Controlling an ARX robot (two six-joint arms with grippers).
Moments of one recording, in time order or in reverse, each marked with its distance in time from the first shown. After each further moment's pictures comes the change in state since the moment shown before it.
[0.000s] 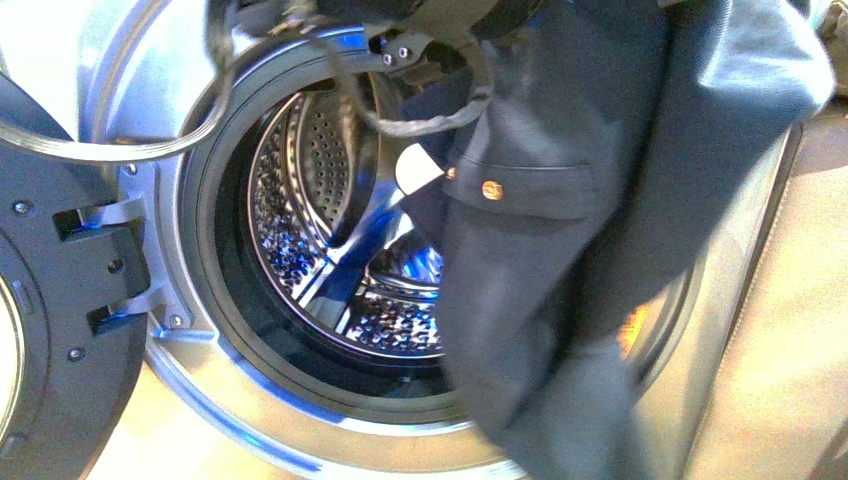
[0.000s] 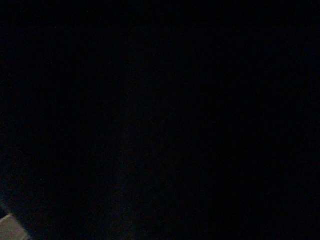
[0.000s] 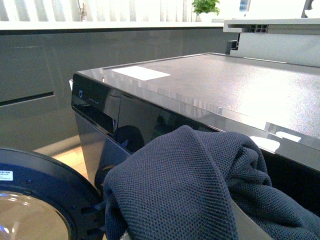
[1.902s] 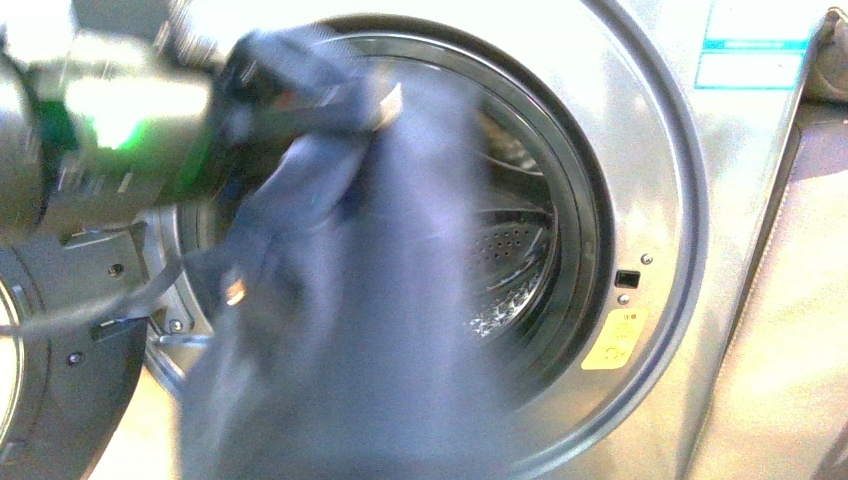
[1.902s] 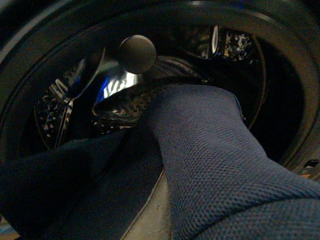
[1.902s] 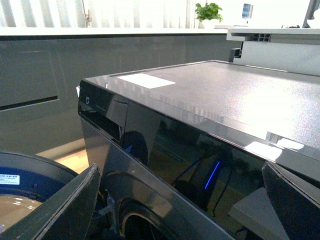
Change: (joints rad) left arm 0.312 -0.164 -0.487 0.261 -0.008 0.000; right arm 0.000 -0.008 0.009 0.000 -0.004 0.003
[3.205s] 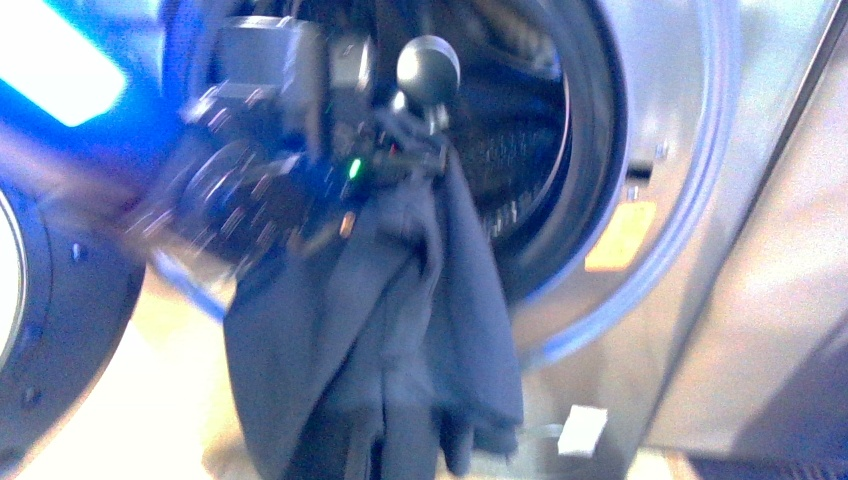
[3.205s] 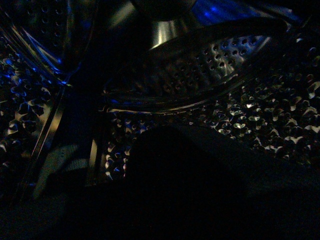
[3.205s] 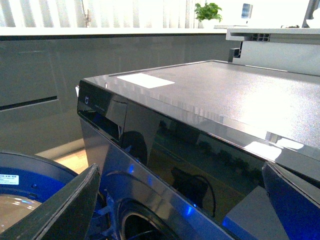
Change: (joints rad) left arm 0.032 0.841 0.815 -0.101 -0.130 0.126; right arm 0.000 0.000 0.000 0.000 0.000 0.000
